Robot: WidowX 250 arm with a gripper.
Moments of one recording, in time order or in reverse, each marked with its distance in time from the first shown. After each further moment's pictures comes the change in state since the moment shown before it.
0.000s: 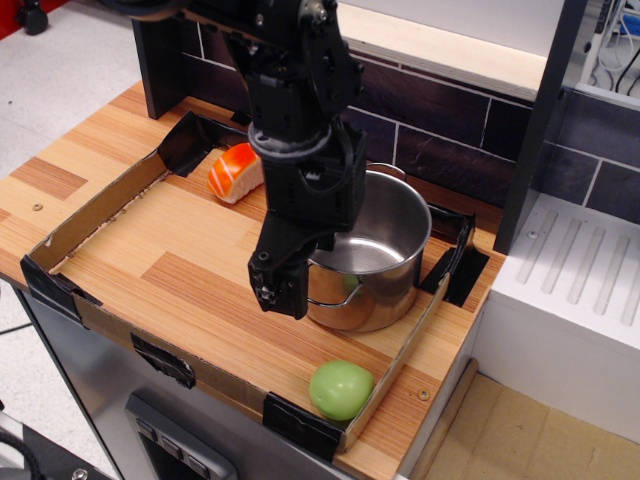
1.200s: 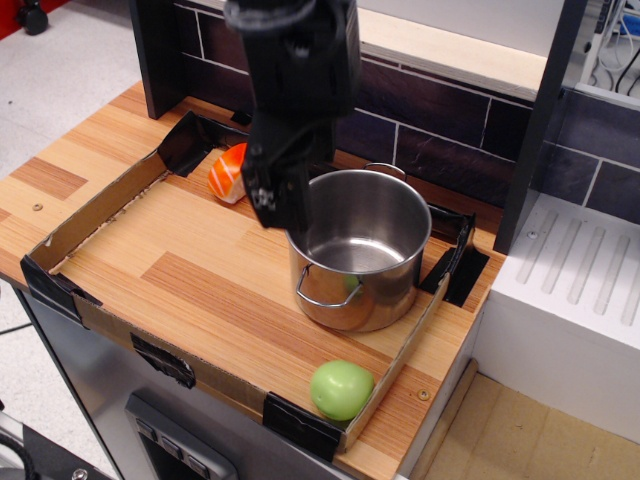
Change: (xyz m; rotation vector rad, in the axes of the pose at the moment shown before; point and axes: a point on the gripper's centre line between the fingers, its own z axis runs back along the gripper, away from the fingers) arm -0.001 0.014 0.055 0.036 -0.064 0.086
